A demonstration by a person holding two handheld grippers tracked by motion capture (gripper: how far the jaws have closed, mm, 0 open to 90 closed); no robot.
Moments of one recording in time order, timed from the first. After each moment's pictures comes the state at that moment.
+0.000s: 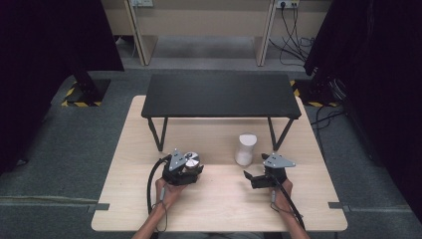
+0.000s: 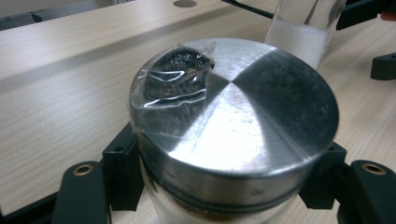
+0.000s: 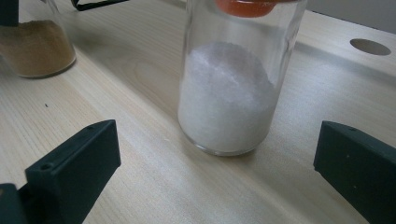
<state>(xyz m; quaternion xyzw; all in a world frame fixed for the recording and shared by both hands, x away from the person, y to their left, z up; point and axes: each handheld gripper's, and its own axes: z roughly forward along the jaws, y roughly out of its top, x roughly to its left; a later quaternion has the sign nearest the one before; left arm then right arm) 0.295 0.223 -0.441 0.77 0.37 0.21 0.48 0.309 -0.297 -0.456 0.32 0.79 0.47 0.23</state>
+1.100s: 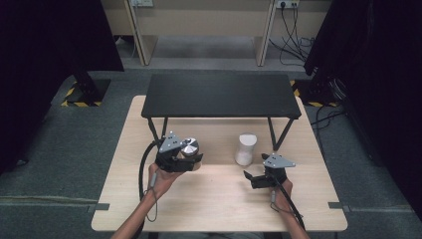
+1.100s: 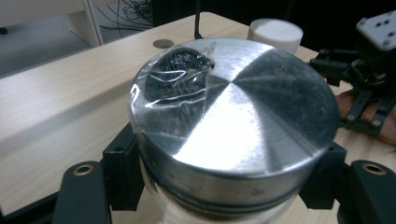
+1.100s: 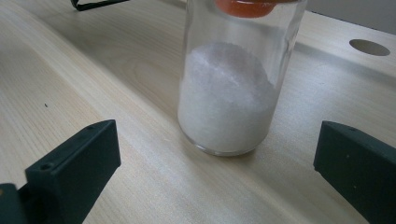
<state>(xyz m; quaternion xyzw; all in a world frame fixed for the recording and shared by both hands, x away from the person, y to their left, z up) 0.314 0.245 -0.352 0.78 0.33 0.17 0.51 0.309 -0.297 -0.456 0.32 0.79 0.47 0.23</state>
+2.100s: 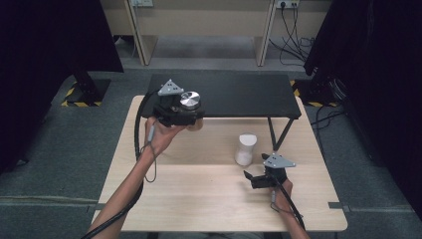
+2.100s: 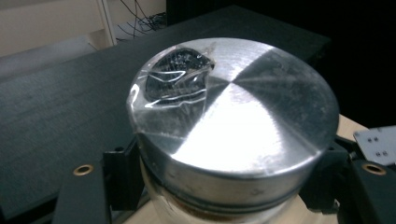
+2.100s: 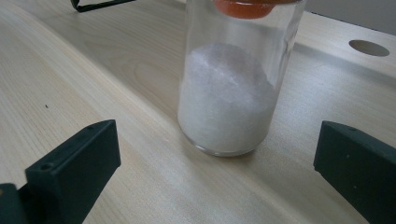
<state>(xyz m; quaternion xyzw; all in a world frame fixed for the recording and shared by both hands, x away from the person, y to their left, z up) 0.369 0.226 -0.221 0.77 0.36 0.19 0.49 0.309 -0.297 -0.456 0.32 0.79 0.47 0.23</state>
